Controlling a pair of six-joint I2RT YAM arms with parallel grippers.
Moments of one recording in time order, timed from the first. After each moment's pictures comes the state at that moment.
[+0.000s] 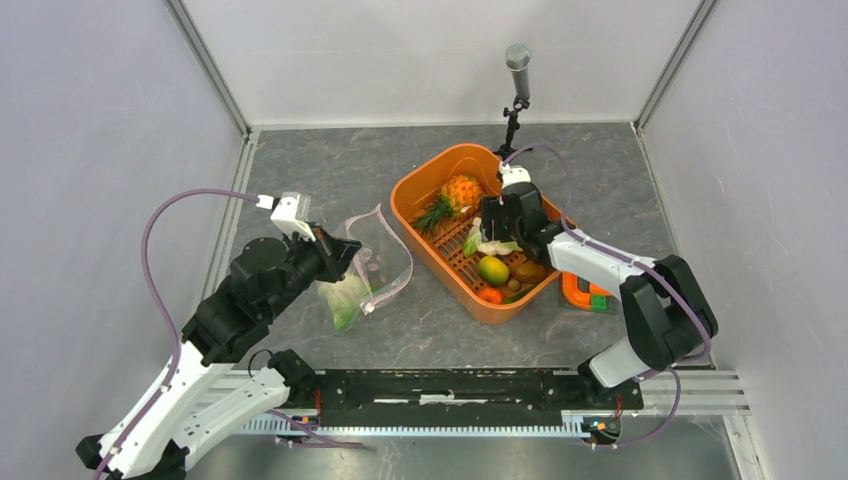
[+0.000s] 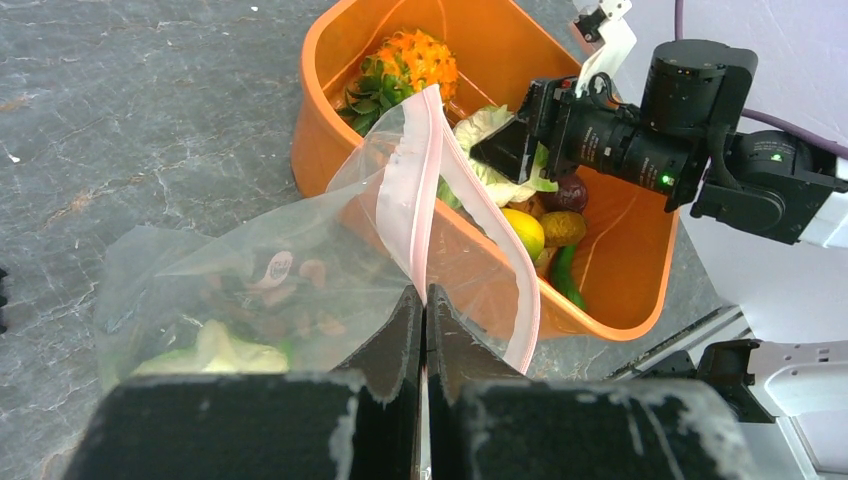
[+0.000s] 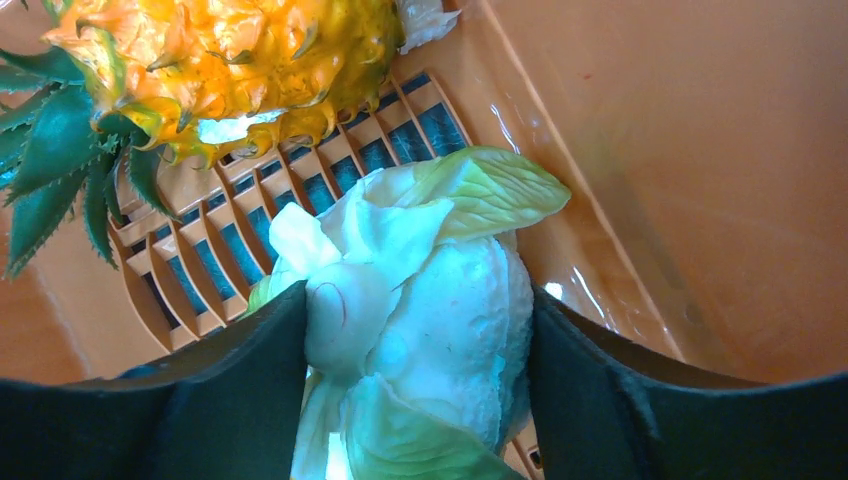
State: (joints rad) left arm -0.70 0.62 0.94 -0.59 -0.18 -0.54; right arm 0.50 1.53 0.87 -0.04 0.20 0.26
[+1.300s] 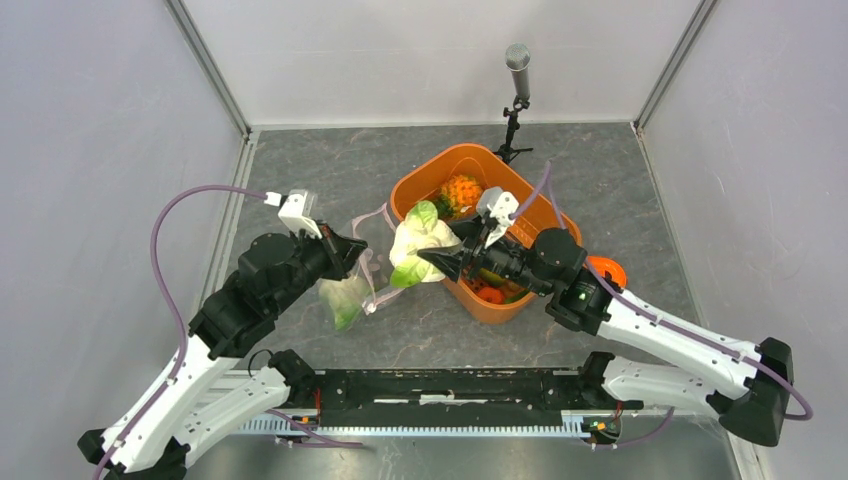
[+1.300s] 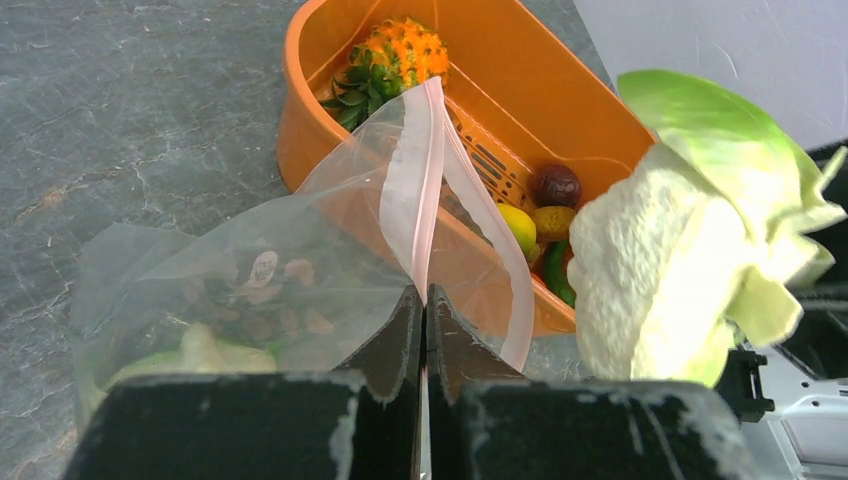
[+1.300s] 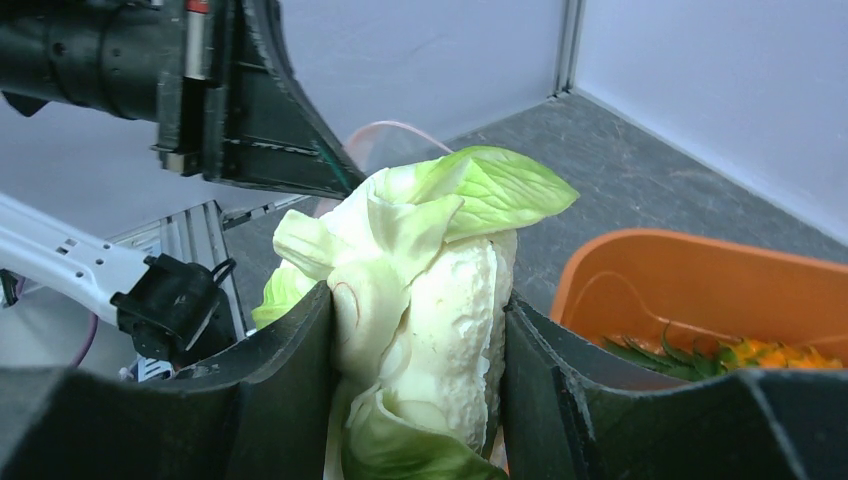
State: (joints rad) left arm -0.70 0.65 0.93 -0.57 -0.15 -0.56; right arm 0.96 0.98 0.82 0.26 -0.11 0.12
